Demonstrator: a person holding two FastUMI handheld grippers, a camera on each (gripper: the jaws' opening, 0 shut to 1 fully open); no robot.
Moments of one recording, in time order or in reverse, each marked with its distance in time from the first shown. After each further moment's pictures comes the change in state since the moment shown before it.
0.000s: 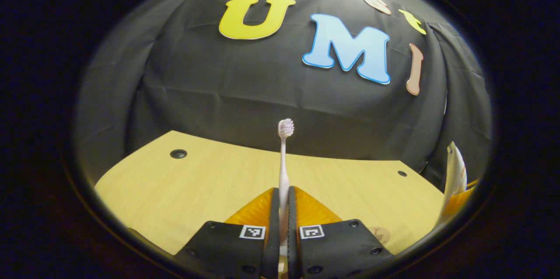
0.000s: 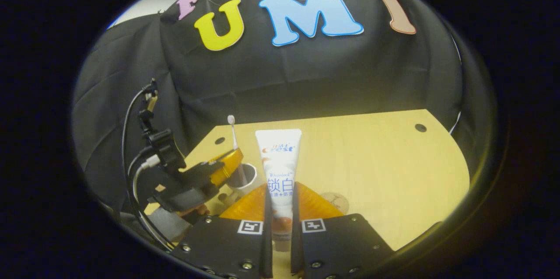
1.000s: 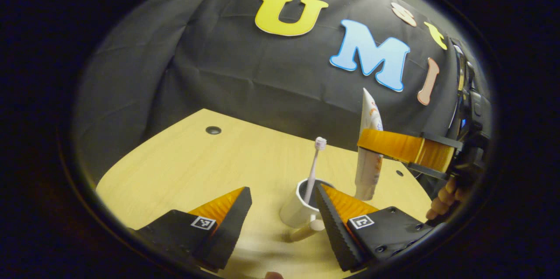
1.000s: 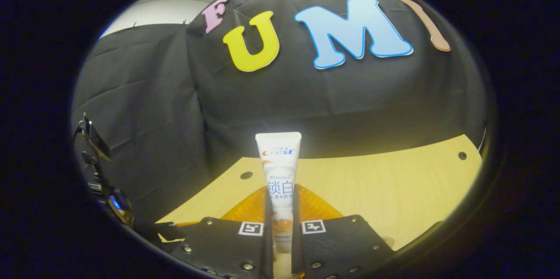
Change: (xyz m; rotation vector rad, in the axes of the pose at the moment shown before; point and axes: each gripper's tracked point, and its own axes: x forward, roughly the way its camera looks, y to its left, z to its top) left arm -0.113 0.051 -0.006 -0.123 0.095 0.117; right arm 0.098 0.081 0.061 -0.060 -0.218 0.171
